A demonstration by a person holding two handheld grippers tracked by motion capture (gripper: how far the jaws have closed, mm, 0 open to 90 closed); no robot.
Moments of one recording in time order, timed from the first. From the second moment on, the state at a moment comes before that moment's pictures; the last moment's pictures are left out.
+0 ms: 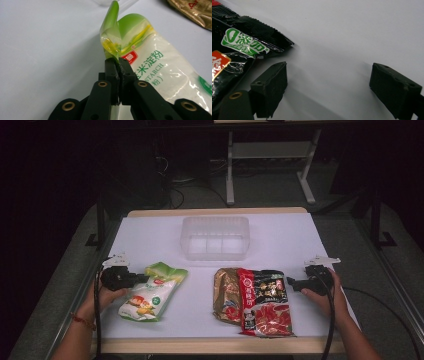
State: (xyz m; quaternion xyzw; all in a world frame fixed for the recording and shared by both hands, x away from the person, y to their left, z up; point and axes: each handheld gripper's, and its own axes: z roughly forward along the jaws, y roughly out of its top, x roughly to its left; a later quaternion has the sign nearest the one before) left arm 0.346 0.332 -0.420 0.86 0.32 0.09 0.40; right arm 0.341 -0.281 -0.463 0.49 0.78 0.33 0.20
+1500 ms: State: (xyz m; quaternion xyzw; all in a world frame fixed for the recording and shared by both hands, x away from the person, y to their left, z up) left arm 0.359 0.280 -0.415 0.89 0.28 0.04 0.36; right arm 0.341 -0.281 -0.463 0.49 0.78 0.33 0.20
